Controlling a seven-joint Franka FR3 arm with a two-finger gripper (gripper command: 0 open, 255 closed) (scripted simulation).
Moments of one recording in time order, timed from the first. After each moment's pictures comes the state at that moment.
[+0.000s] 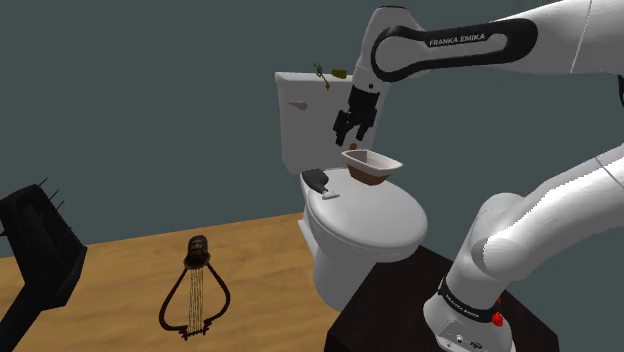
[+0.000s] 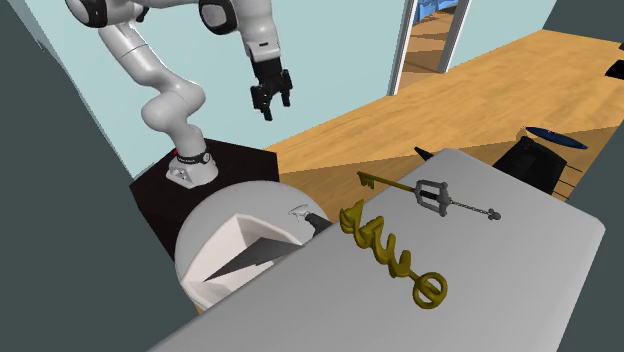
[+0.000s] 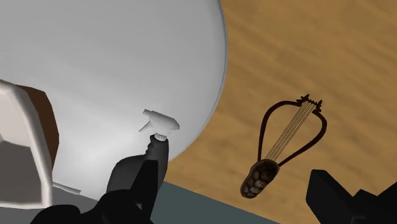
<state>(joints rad) -0.03 -0.54 -0.06 -2.32 -0.03 1.94 0.12</state>
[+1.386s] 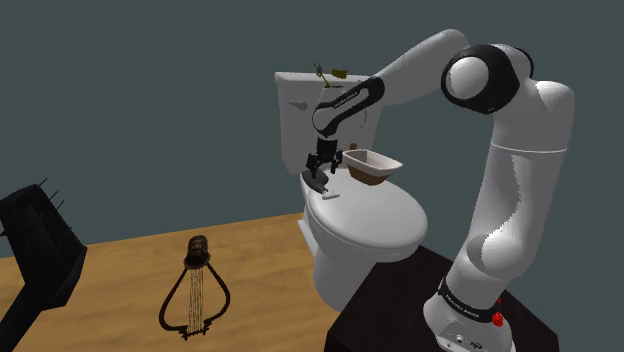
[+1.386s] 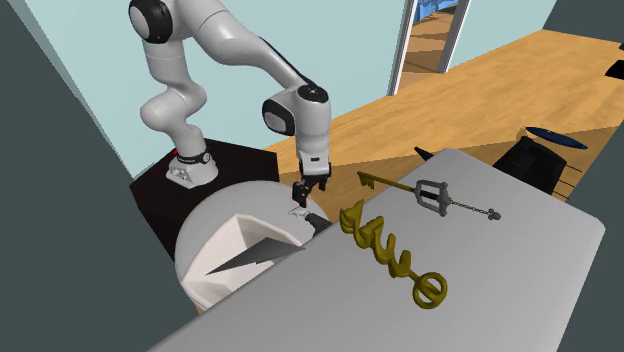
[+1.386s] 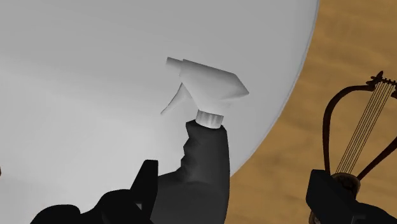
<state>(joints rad) -0.10 0.21 -0.15 -2.04 0.04 2.24 0.09</state>
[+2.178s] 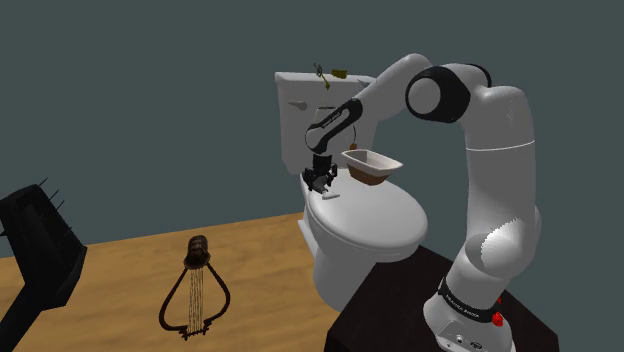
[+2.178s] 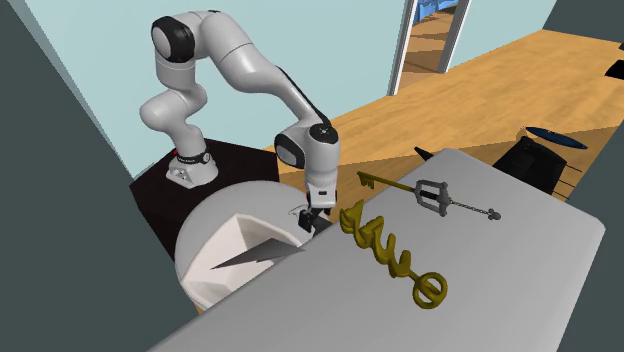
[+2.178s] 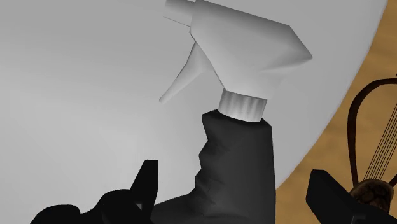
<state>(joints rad) -0.13 0.43 -0.15 -1.93 0.08 2.33 0.07</state>
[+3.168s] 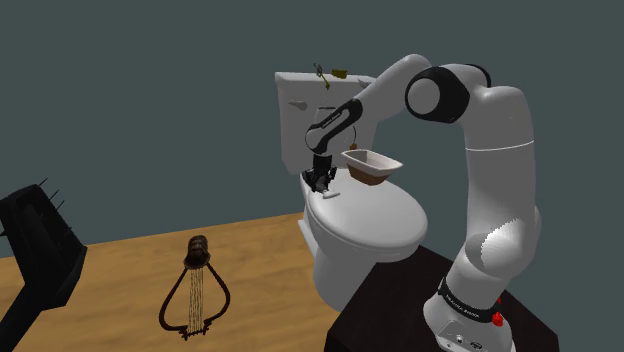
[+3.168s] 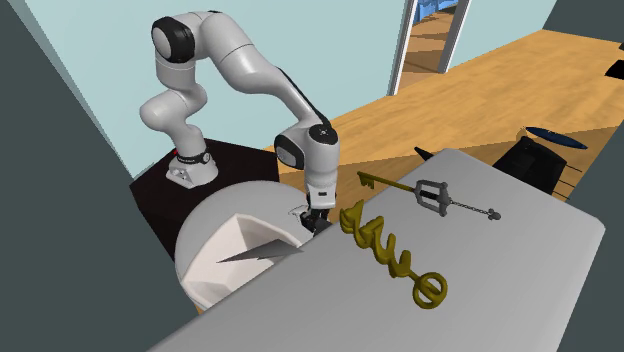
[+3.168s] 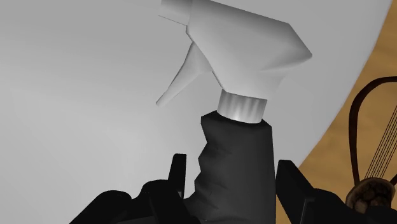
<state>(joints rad) -0.14 0.44 -0.15 -1.93 0.08 2.33 0.07</state>
